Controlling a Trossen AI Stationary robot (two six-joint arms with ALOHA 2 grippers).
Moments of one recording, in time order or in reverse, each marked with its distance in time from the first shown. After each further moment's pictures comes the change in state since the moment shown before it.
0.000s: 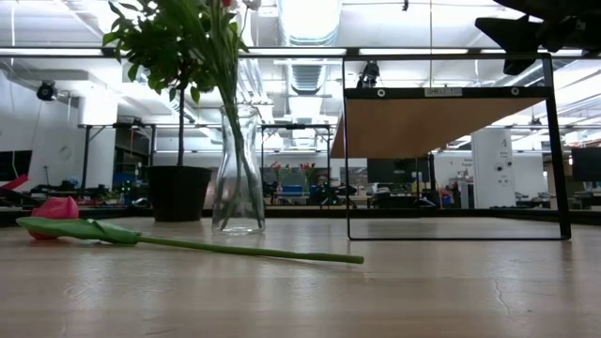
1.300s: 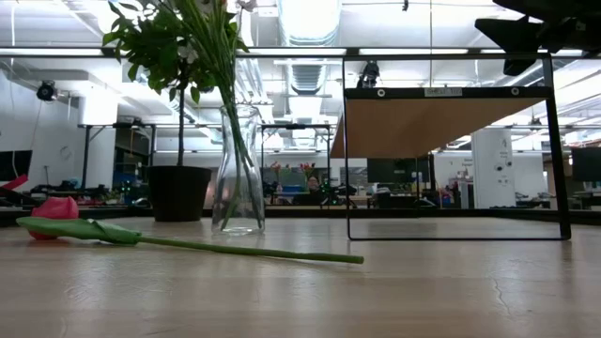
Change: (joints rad) left arm 0.003 0.094 0.214 -0.119 0.102 0.139; right arm 0.000 0.000 0.000 -0.006 0.001 0.000
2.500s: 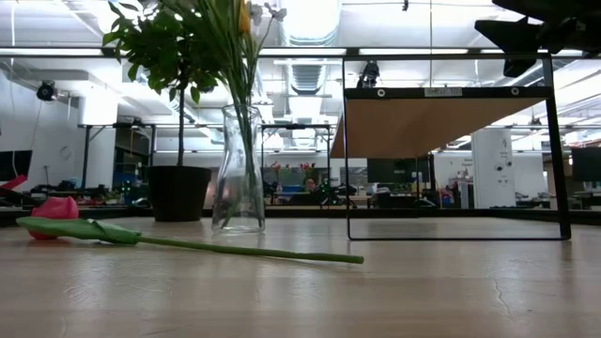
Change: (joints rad) left arm 0.072 0.156 0.007 0.002 -0.080 0.004; right arm 0.000 0.000 0.000 -0.008 0.000 0.019
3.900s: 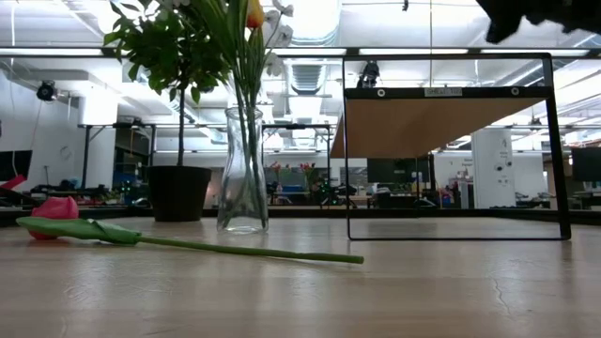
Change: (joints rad) left arm 0.036 -0.003 -0.009 -0.016 -0.020 -0.327; right arm 0.000 0.287 0.074 0.268 -0.131 -0.188
